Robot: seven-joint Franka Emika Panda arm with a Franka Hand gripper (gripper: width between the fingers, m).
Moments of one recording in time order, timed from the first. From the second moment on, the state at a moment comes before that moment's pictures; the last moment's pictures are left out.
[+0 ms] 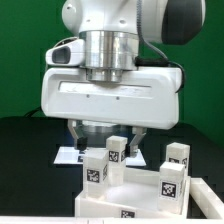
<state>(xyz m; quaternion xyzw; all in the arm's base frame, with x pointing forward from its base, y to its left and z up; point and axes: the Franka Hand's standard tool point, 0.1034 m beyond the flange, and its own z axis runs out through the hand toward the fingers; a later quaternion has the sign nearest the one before) 0.606 -0.019 0.102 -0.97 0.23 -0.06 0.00</state>
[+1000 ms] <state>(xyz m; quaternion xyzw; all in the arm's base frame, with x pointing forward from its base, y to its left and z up) 0.604 -0.034 0.088 -0.97 0.26 -0.02 0.00</state>
